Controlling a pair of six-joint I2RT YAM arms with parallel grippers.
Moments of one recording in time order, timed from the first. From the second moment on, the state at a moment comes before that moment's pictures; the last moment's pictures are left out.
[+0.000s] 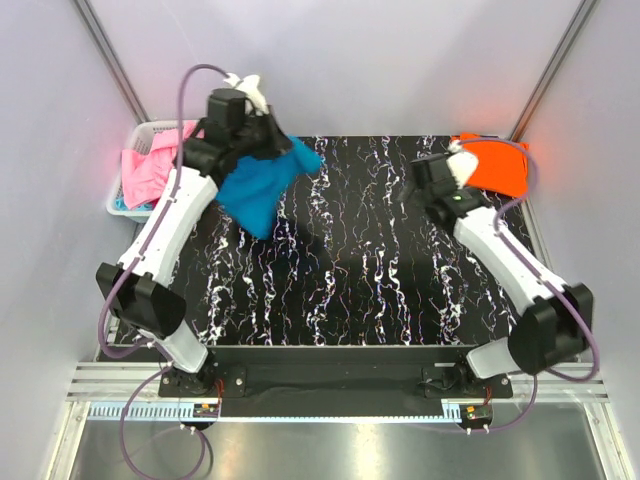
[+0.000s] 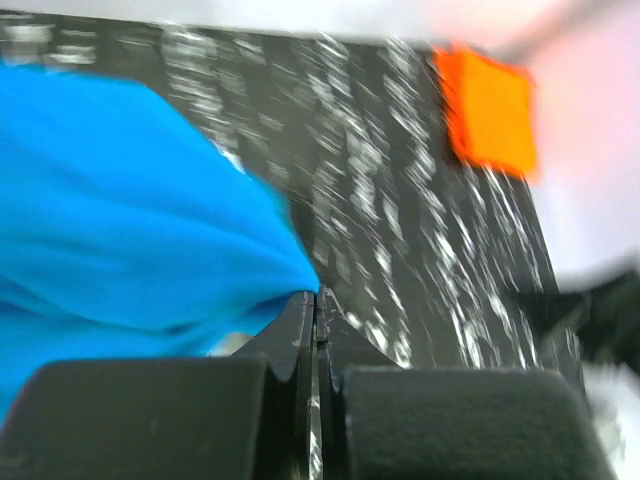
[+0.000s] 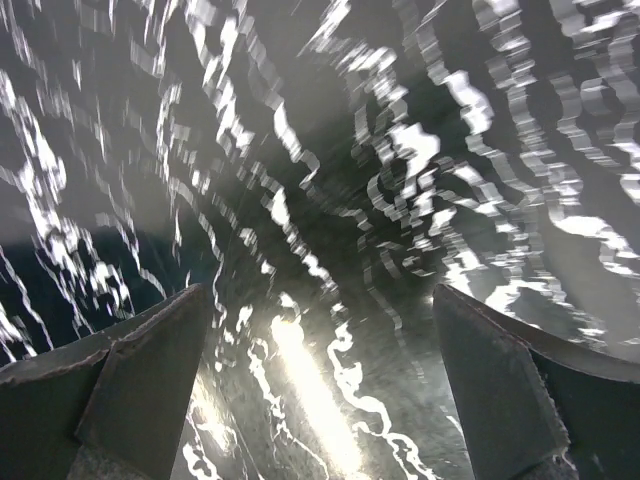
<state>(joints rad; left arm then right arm) -0.31 1.65 1.81 -0.60 0.22 -0.45 0.40 1.45 1.28 -0.64 0.51 0.75</state>
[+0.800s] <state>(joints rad) -0.48 1.28 1.39 -0.71 -0.15 -0.46 0.37 1.33 1.16 -0.68 0.40 0.75</state>
